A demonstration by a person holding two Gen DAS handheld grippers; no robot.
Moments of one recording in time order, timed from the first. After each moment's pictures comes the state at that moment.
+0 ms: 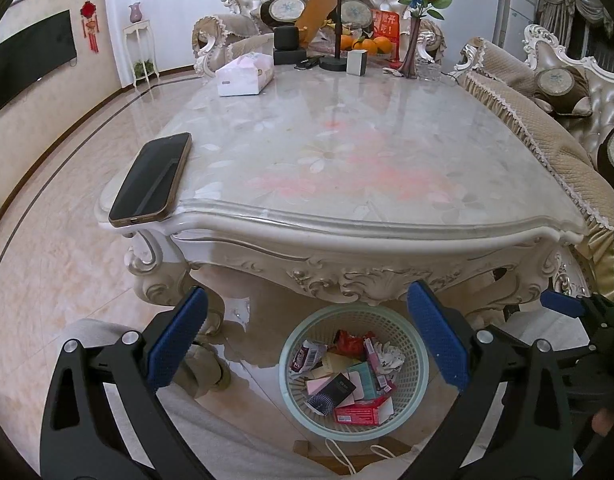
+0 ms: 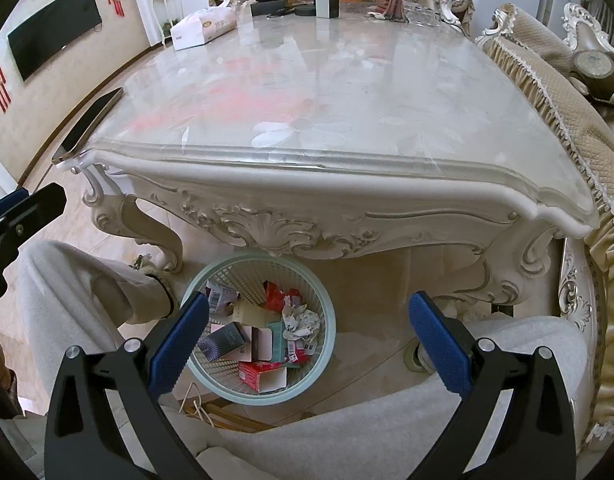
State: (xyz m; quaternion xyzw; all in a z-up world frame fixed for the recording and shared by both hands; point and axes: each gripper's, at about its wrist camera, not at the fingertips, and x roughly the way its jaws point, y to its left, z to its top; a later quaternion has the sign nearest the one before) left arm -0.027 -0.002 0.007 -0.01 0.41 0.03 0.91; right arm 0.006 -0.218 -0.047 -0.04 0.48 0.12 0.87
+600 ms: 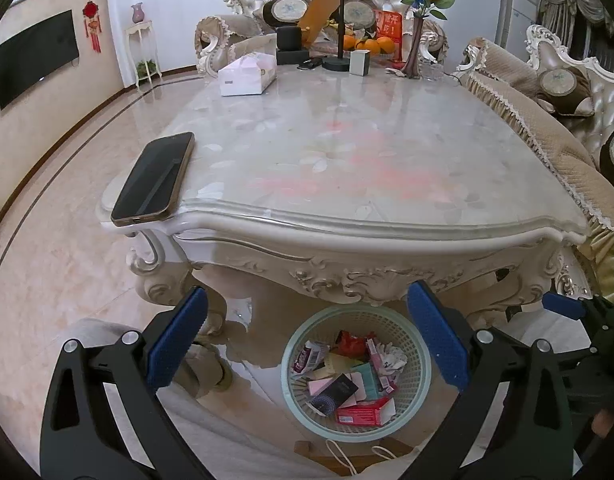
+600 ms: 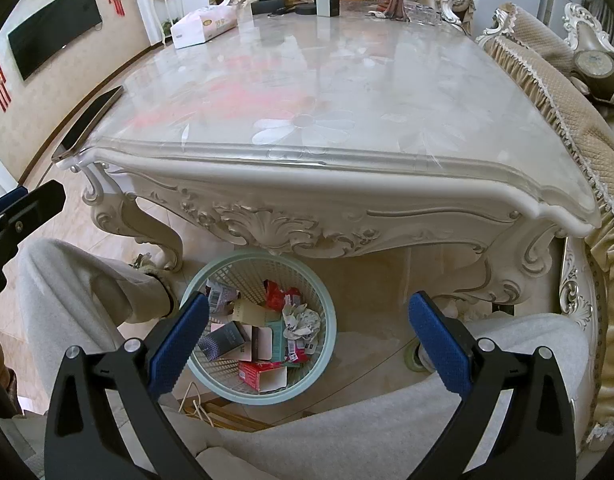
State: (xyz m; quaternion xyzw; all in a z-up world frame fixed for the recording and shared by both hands) left arm -0.027 -0.002 0.008 -0.01 0.41 0.03 0.91; right arm 0.005 -0.218 -0.048 -0.04 0.48 0.12 0.87
